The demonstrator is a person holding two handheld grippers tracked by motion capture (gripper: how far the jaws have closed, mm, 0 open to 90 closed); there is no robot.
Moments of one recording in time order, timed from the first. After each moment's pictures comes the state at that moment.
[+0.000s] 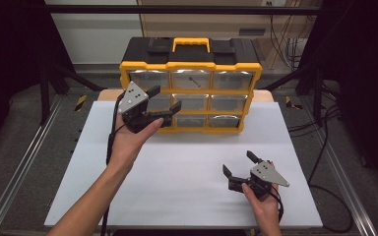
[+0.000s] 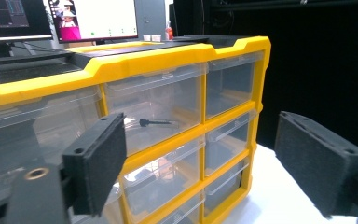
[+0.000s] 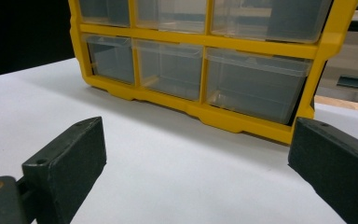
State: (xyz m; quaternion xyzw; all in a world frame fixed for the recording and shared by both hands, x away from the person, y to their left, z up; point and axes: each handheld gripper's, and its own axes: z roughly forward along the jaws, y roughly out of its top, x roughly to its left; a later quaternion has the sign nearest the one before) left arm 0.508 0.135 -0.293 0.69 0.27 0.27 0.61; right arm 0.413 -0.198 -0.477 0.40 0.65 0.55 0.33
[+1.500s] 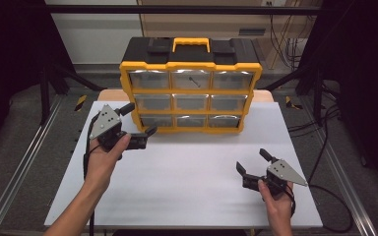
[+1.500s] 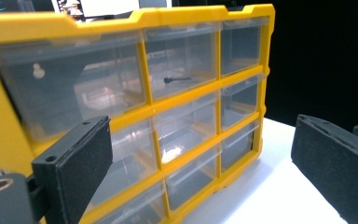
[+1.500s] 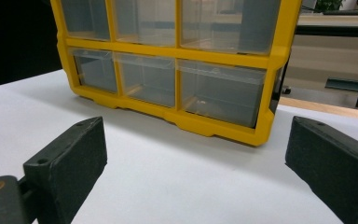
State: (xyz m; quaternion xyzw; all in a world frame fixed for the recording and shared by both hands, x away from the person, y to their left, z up) left arm 0.479 0.197 -0.332 0.70 0.26 0.29 0.60; right arm 0.411 -0.235 -0.467 0.40 0.64 0.56 0.33
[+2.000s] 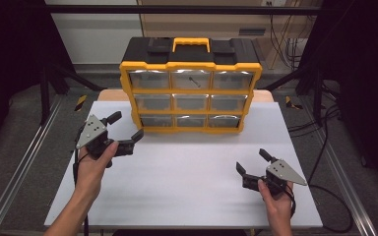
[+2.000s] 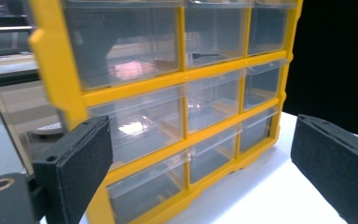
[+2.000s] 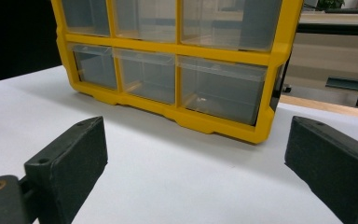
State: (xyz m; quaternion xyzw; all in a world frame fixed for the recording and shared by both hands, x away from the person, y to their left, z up) left arm 0.476 0.235 -0.359 0.69 0.30 0.30 0.60; right arm 0.412 -0.235 -0.468 0.40 0.65 0.56 0.33
